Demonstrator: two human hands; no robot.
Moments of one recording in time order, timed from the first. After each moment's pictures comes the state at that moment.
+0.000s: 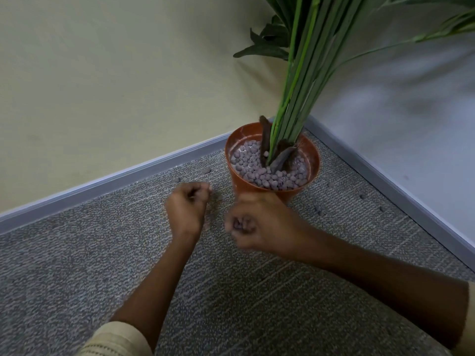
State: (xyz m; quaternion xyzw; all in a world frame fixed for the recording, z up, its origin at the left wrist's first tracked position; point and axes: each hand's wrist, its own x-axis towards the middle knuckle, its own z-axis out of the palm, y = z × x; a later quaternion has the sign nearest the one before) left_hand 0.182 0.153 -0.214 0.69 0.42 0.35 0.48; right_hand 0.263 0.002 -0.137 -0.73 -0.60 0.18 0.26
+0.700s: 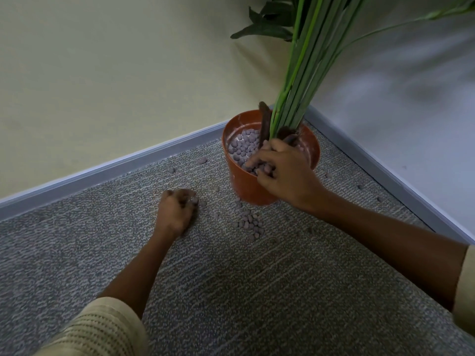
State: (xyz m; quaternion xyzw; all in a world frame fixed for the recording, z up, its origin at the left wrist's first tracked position) left_hand 0.161 0.190 -0.269 0.82 0.42 0.12 0.37; right_hand 0.317 0.018 -0.144 -0.81 -0.51 0.04 0.30
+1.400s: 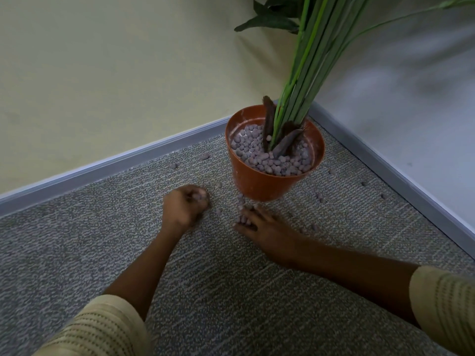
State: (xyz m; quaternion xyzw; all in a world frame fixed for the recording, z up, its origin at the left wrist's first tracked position) left_hand 0.166 0.182 -0.265 0.78 0.39 0.17 0.46; right_hand 0.278 -0.013 -0.258 -0.75 -0.63 0.16 -0.11
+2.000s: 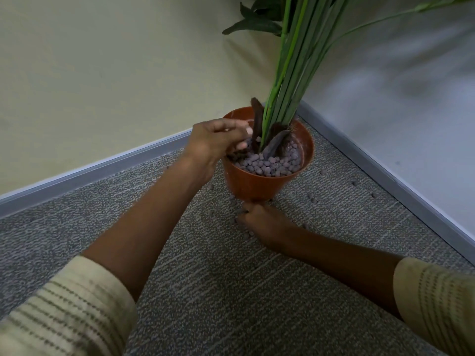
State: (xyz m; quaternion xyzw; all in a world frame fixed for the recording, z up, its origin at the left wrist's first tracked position) left_hand 0.248 0.153 -0.129 0.58 0.27 0.19 0.74; right_hand 0.288 0.004 -0.230 -0.77 -0.62 0.12 -0.03
